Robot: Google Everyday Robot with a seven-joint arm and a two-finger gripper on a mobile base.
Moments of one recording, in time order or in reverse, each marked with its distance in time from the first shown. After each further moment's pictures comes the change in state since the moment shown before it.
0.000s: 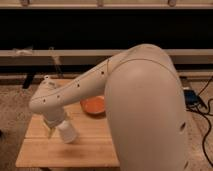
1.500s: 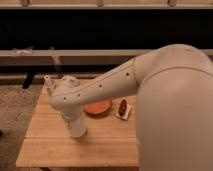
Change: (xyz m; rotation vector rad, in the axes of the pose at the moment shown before) arm 0.040 -0.080 -0.032 0.045 -0.064 0.112
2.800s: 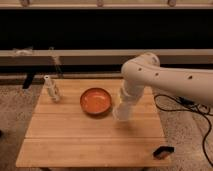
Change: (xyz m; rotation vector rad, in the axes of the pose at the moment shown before) arm 0.131 -0.224 -0.087 0.021 -0.001 0.473
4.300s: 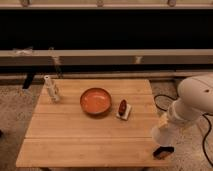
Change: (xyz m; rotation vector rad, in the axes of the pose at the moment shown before) arm 0.151 -0.116 -0.043 0.075 0.071 0.383
